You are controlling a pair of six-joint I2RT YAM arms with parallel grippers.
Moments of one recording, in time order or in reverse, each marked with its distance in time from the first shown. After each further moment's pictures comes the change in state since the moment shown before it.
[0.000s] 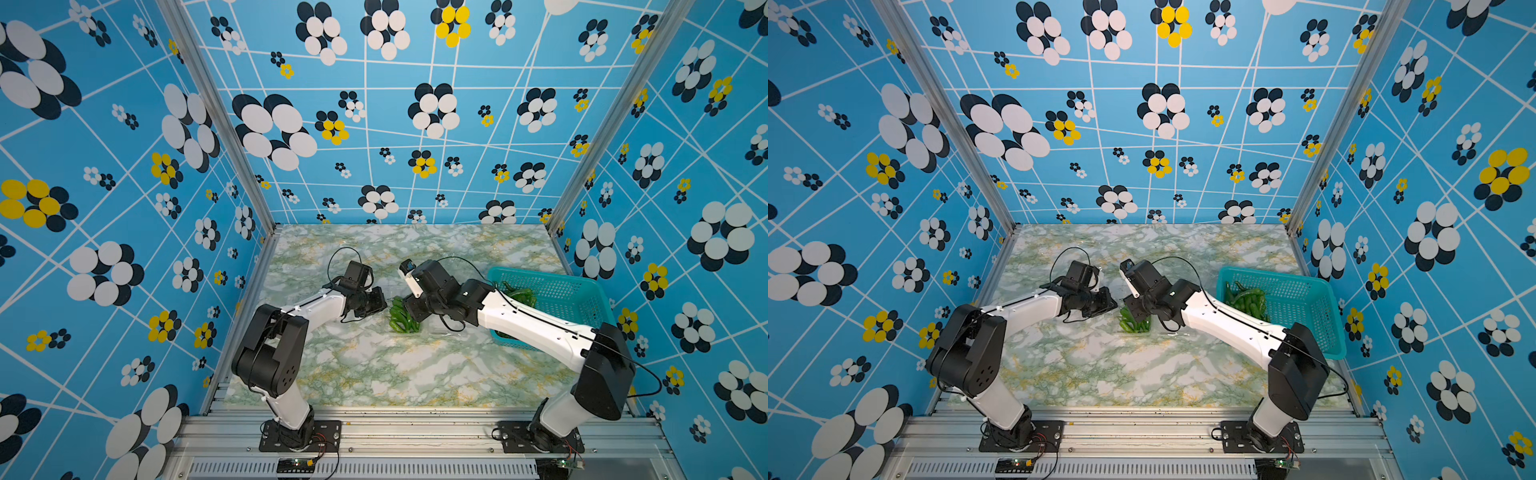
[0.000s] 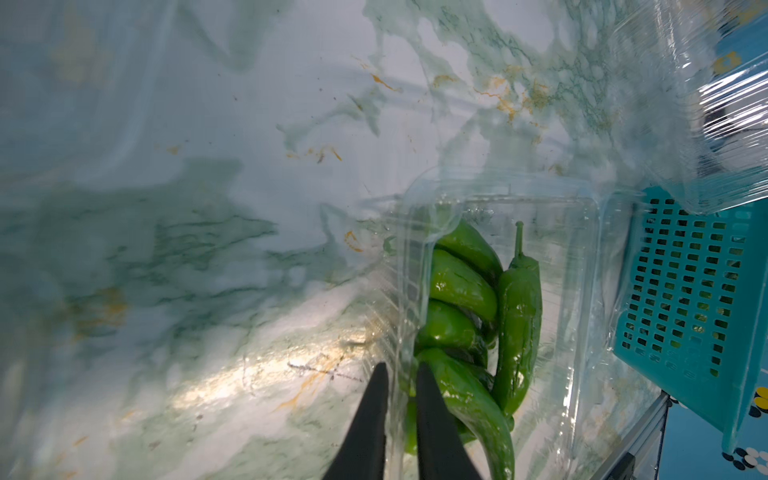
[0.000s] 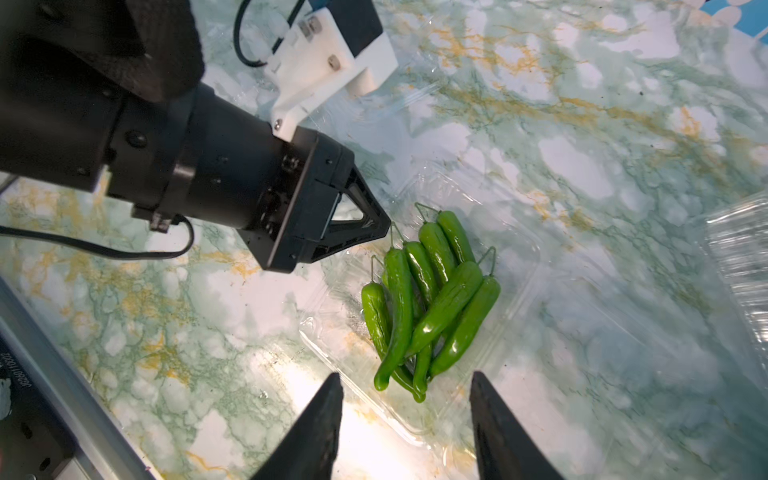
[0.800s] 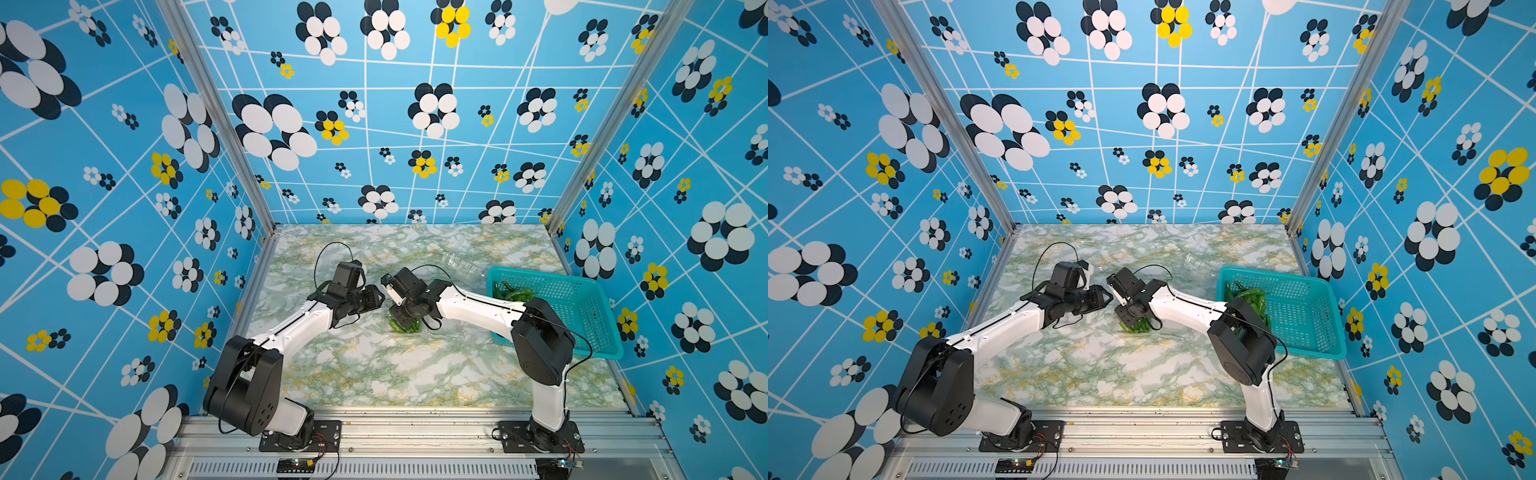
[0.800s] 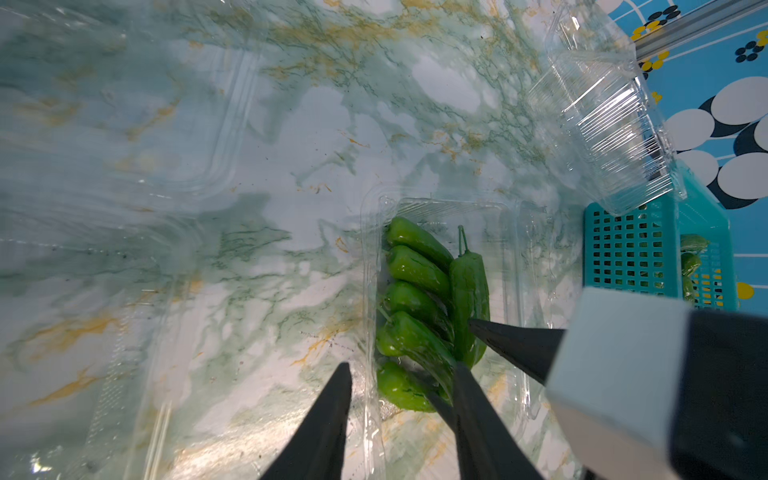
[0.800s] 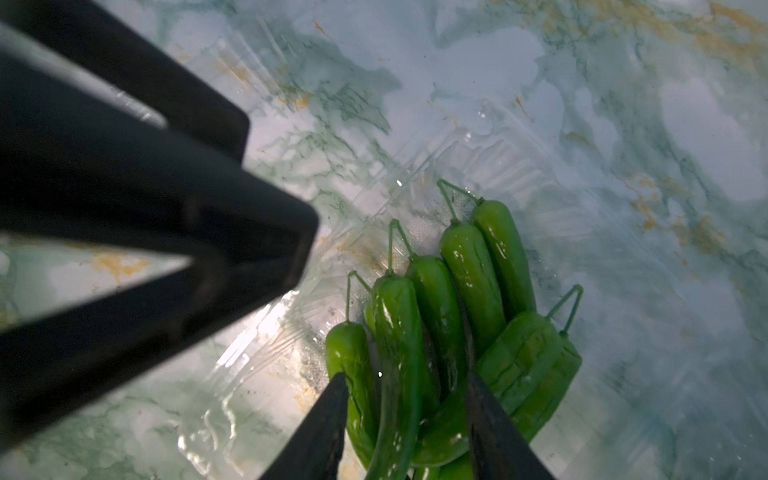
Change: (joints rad) left arm 0.000 -0.253 -0.109 0.043 -0.087 0.022; right arm -0.003 0.316 0.112 0.014 -0.009 -0.094
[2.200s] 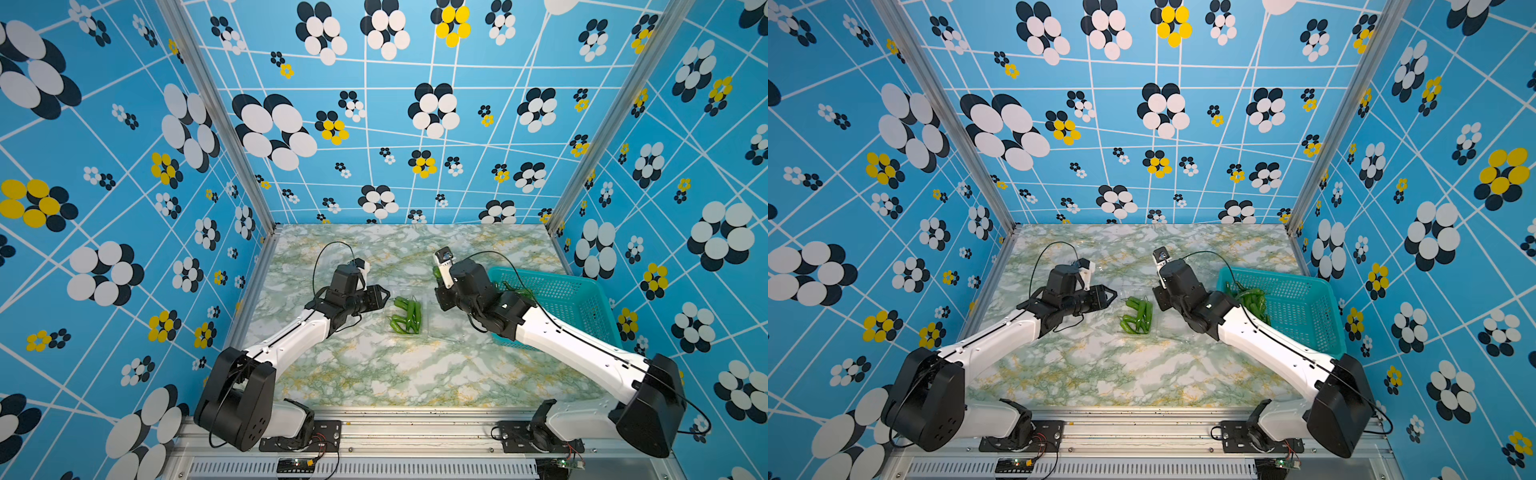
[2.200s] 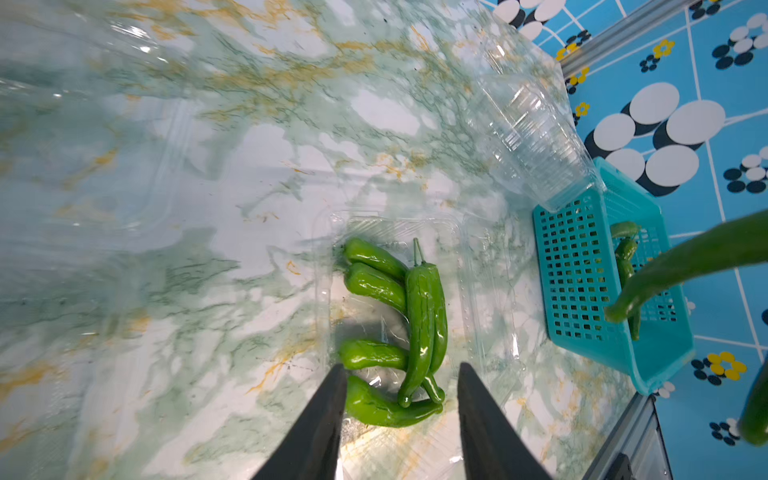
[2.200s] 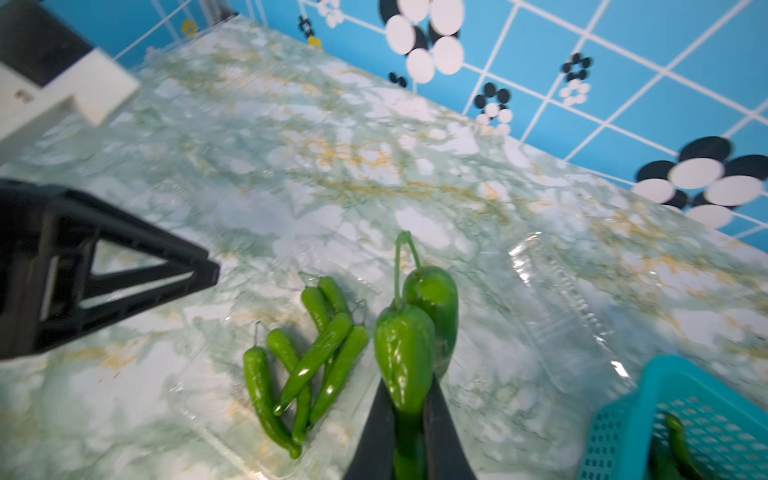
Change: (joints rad) left arm -0.058 -0.040 -0.052 0.138 0.062 0.023; right arm -0.122 -0.682 -0.391 0.215 0.322 0.026
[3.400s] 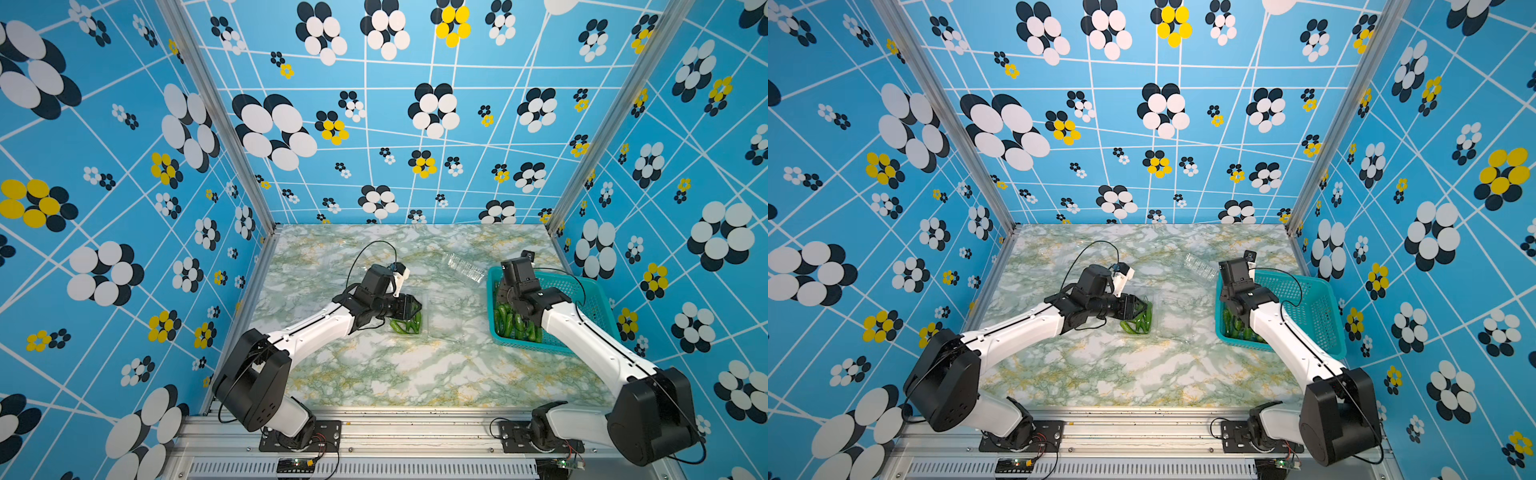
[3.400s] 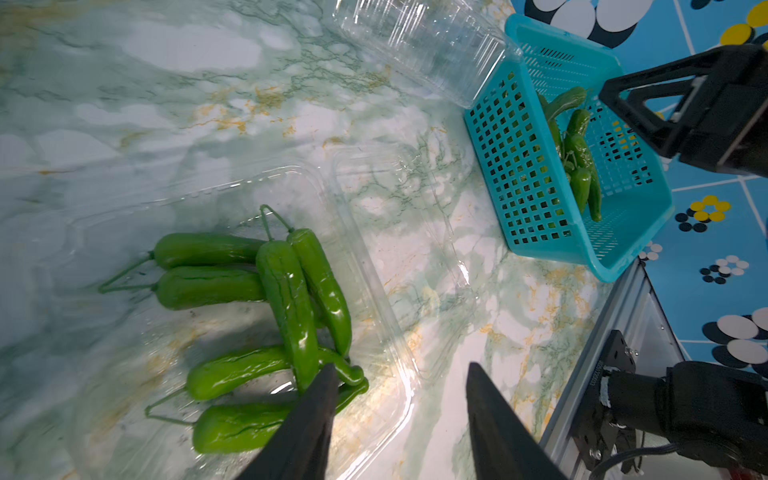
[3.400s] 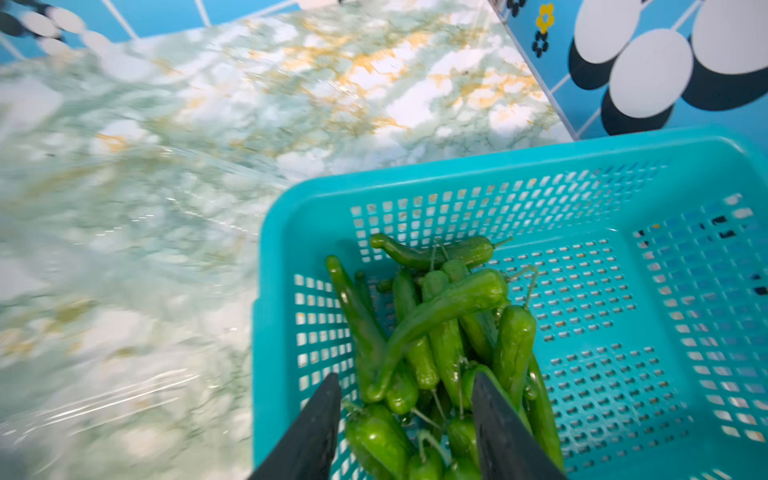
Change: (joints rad) left arm -0.180 0.098 0.137 -0.088 -0.023 0.149; right arm -0.446 -0.036 -0.153 -0.124 0.024 0.323
